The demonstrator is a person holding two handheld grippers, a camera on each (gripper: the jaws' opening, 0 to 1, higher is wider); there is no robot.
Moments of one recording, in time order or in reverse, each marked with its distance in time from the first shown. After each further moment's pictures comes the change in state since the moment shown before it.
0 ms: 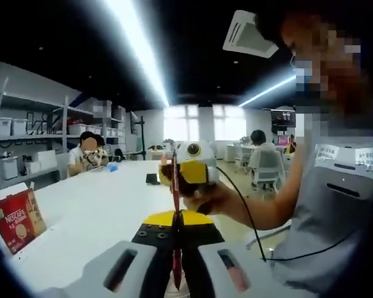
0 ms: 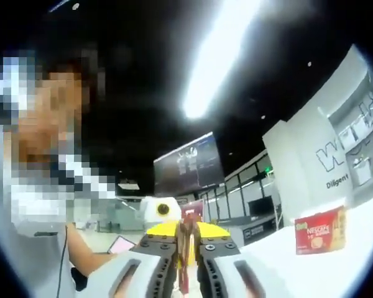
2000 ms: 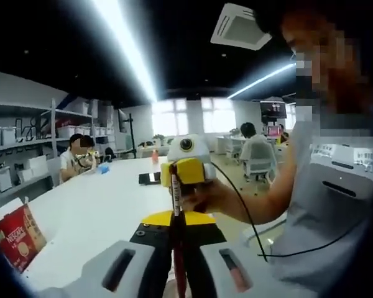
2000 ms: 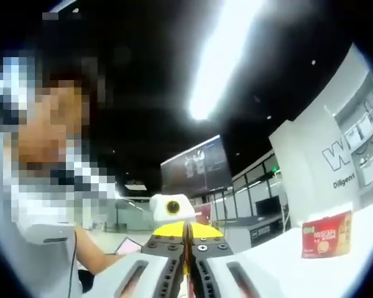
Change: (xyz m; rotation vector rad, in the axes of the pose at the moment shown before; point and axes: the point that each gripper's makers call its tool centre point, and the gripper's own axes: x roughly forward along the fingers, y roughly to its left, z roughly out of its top) left arm 0.013 -0.005 0.023 0.053 0.037 -0.075; right arm 0.010 0.015 0.011 -0.006 0.023 0.063
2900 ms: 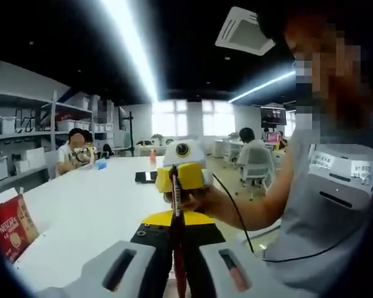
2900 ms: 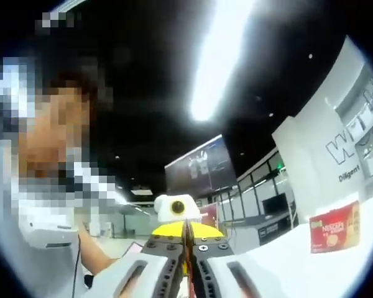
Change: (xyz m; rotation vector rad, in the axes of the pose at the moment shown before) left arm 0.002 0.000 -0.003 -0.067 -0.012 -0.025; right arm 0.002 -0.005 -0.006 0.070 -0.020 0.016
